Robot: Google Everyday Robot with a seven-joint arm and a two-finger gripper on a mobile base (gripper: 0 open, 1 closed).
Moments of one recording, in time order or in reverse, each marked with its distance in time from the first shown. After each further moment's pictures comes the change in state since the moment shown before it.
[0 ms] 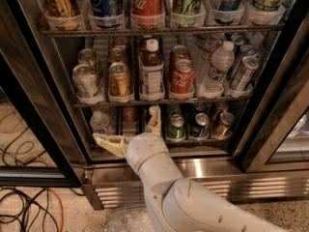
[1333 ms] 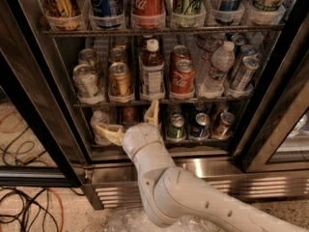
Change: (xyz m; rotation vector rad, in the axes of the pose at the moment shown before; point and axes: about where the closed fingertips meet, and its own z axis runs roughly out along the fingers) arm -0.003 -0.008 0.030 0.040 -0.026 -0.035
